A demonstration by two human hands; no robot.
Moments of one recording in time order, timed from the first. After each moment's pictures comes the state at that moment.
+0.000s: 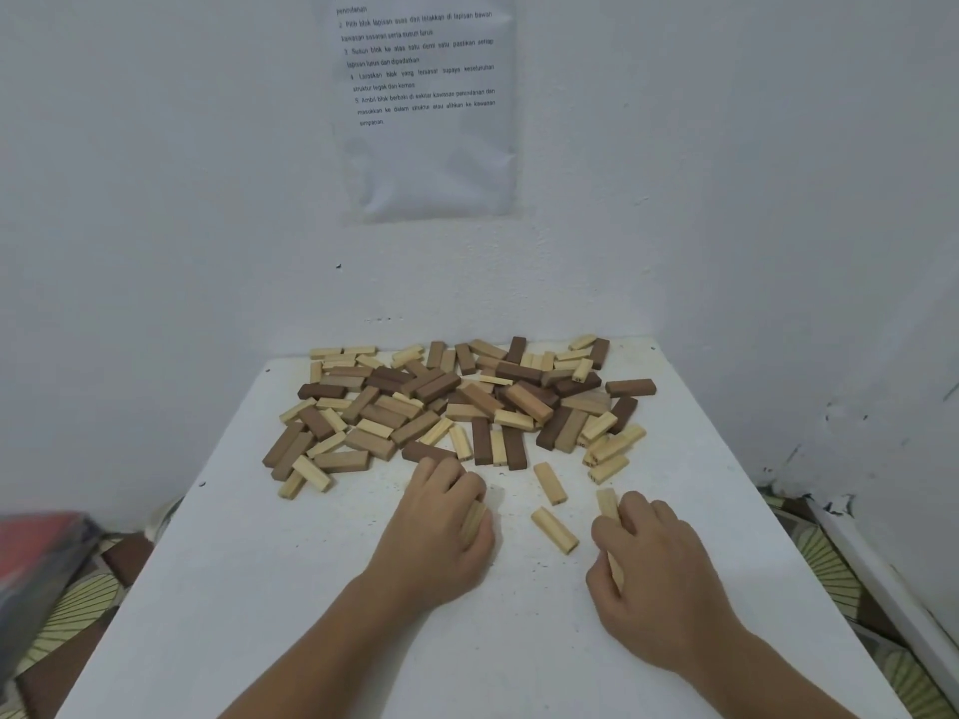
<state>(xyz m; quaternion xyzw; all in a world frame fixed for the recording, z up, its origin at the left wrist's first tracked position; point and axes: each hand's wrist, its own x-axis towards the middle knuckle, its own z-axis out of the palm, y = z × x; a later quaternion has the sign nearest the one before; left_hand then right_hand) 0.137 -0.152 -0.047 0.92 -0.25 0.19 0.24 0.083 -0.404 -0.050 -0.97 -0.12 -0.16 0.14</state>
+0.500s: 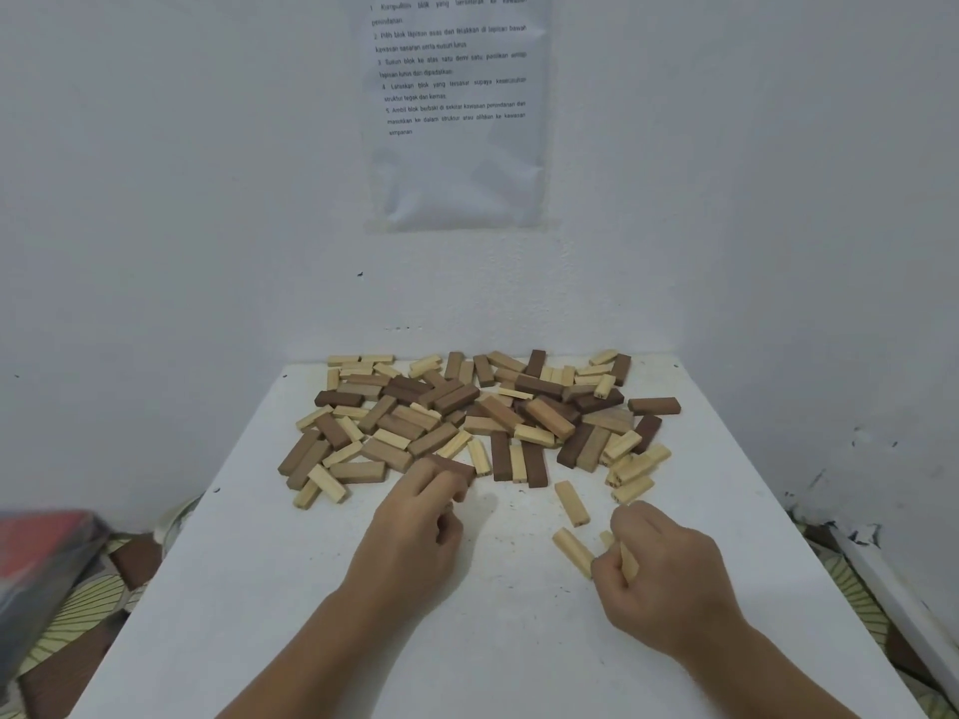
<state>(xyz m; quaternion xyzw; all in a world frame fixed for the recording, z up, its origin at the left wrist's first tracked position) 0.135 -0.123 -0.034 0.91 -0.19 0.21 0.30 0.111 -0.396 -0.048 -0.92 -0.16 -0.29 0.22</state>
